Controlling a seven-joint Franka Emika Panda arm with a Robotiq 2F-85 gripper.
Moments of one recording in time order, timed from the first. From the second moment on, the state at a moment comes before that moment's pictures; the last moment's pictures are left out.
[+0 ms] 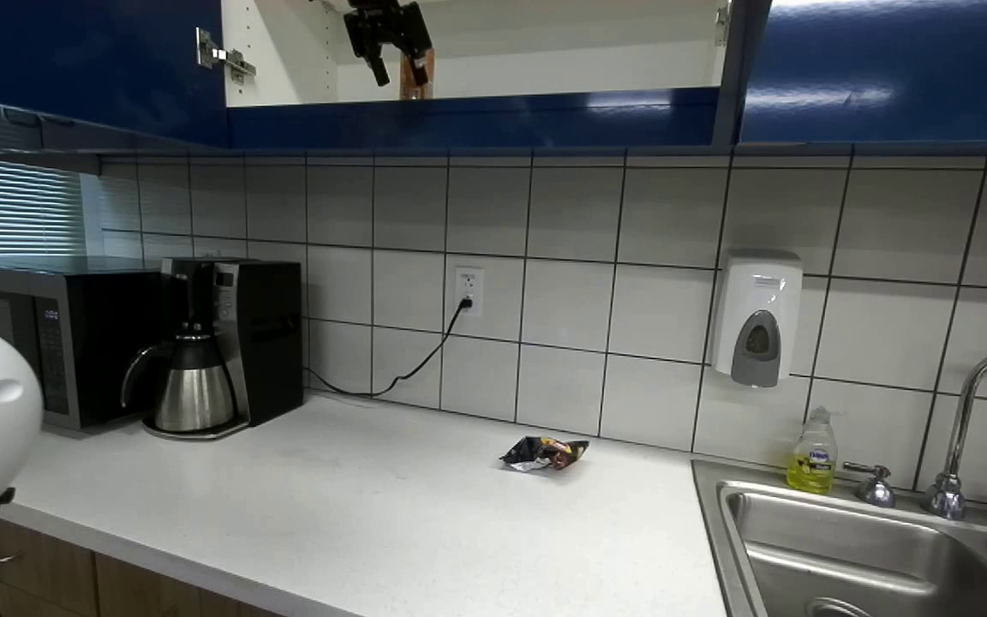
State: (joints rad) arm 0.01 -0.17 0.05 -1.53 -0.15 2.00 0.45
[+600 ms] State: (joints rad) arm 0.01 -0.44 0.04 -1.86 -0.10 2.06 0.36
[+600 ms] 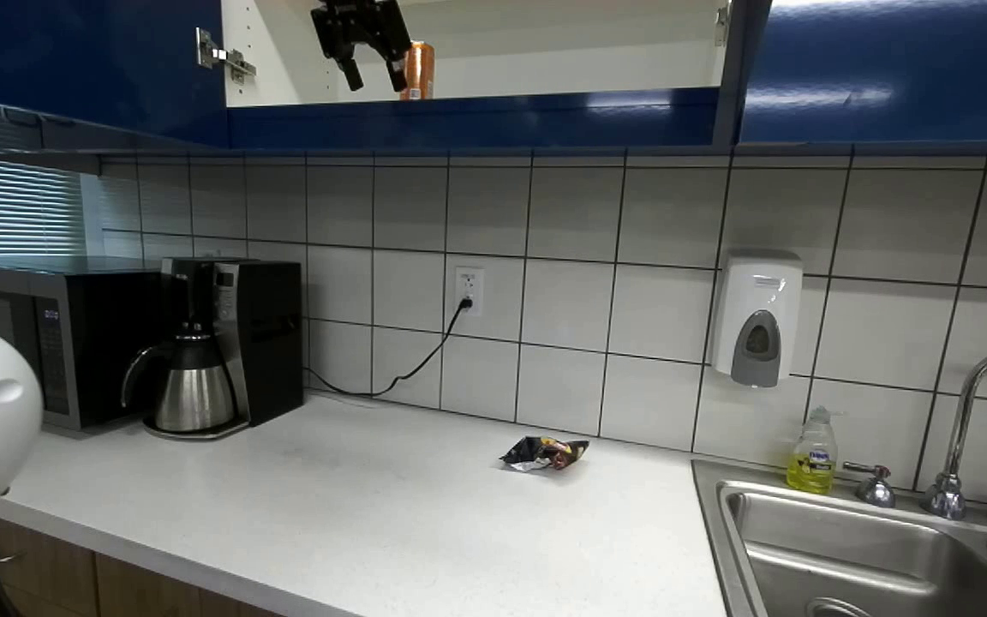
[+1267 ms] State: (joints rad) arm 0.01 -0.52 0.02 -2.17 -0.06 2.12 0.27
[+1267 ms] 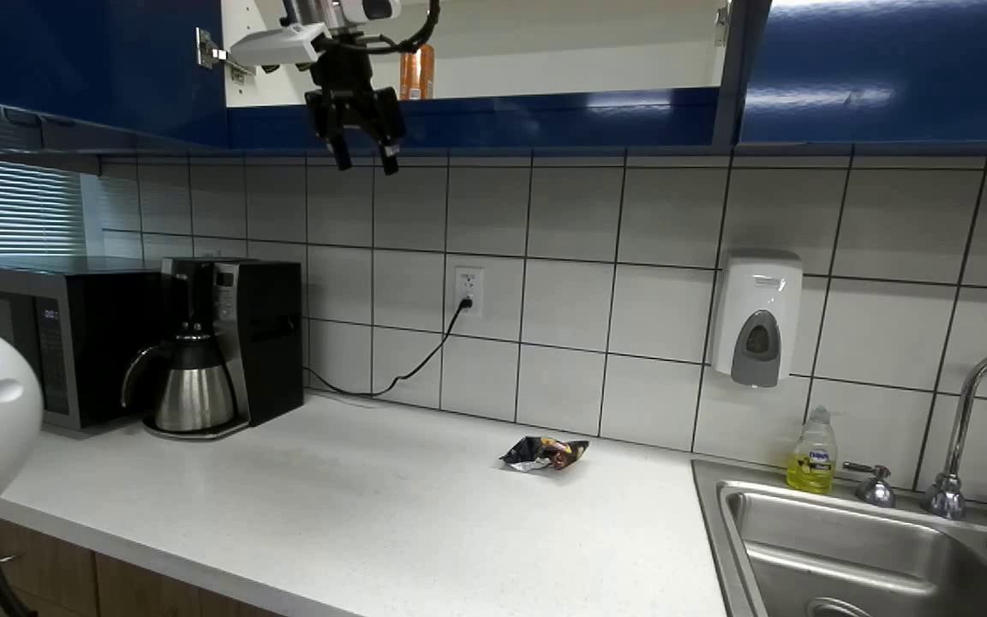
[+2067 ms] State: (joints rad) arm 0.01 -0.52 0.00 -2.51 -0.06 2.43 0.23
